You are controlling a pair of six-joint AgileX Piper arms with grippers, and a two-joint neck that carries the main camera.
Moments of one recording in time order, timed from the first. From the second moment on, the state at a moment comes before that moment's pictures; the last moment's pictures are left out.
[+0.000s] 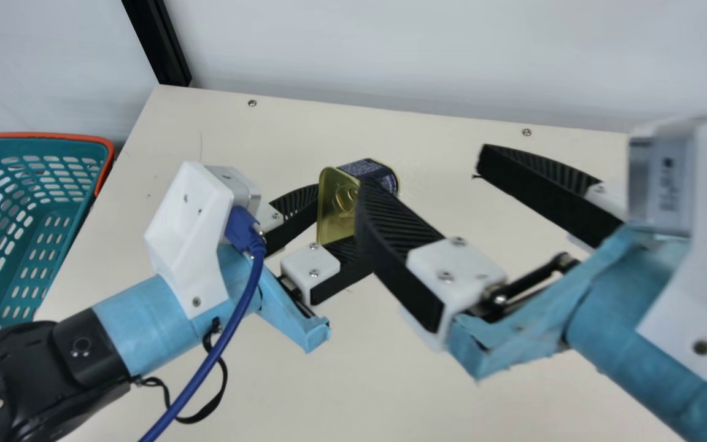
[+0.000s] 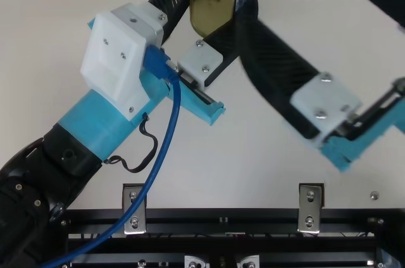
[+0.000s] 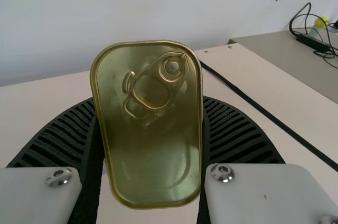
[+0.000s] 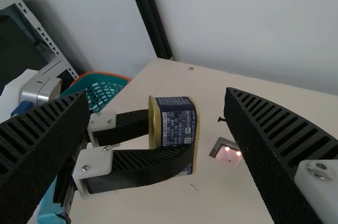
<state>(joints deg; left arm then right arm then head) -40.6 76.3 -33.2 11.2 -23.5 -24.9 30.5 60.0 -53.9 32.5 18.2 -17.3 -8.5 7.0</state>
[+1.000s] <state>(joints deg) -40.6 76.3 -33.2 11.2 -23.5 -24.9 26.6 73.3 -57.2 52.3 21.9 -40.0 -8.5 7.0</state>
